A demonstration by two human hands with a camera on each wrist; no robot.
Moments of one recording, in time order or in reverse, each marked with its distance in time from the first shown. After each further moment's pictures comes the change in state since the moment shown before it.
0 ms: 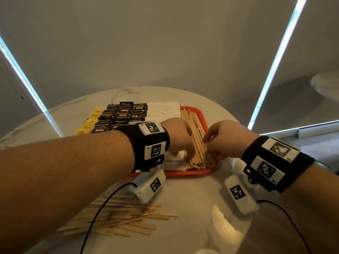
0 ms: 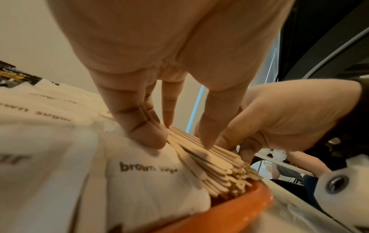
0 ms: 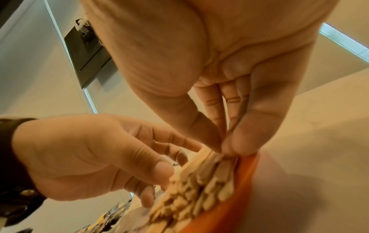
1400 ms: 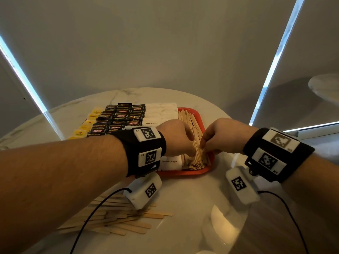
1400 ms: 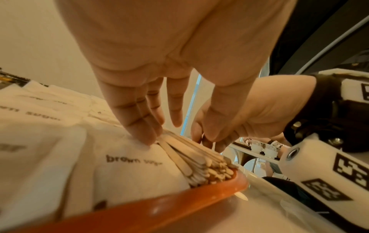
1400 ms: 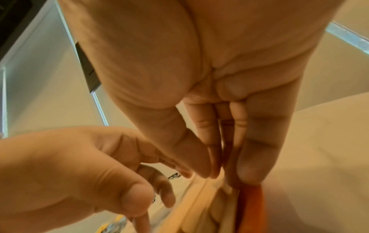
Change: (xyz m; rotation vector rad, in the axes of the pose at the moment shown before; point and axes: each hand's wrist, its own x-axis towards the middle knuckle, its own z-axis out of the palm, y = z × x) left_hand -0.005 0.001 0.007 0.076 0.082 0.133; right_hand 0.004 0.004 -0.017 -0.147 -0.102 -0.124
